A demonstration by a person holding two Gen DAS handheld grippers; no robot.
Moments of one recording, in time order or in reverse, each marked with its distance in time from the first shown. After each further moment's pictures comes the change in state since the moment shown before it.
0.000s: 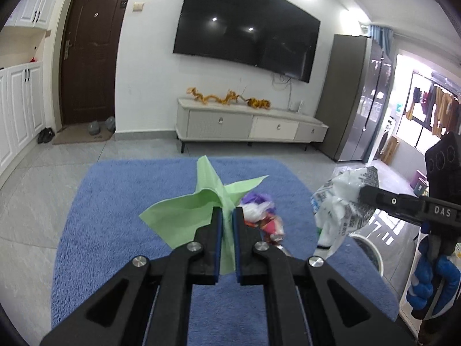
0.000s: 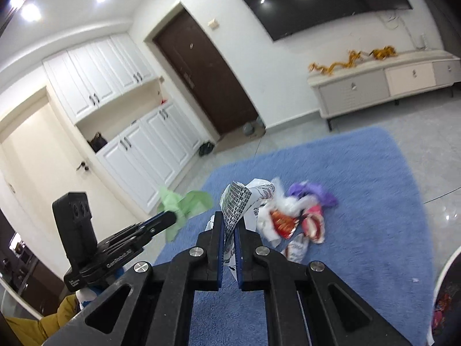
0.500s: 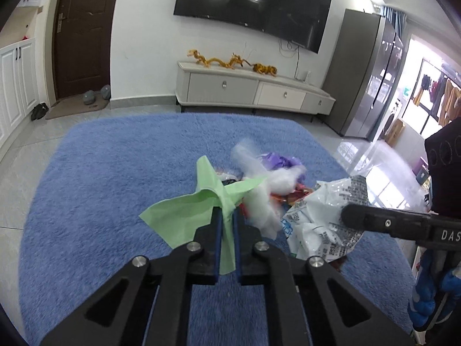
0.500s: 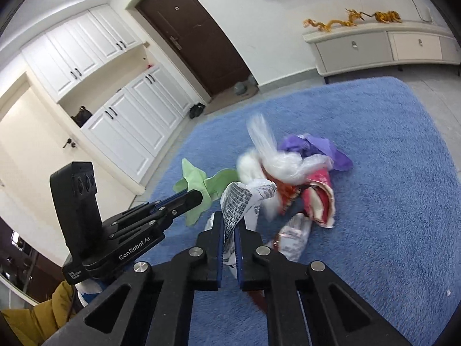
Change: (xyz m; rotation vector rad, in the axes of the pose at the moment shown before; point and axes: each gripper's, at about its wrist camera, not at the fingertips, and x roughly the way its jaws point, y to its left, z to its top) left arm 0.089 0.033 -0.029 -0.033 0.164 0.006; right arm 0.097 -0.033 -0.025 0.024 0.232 0.015
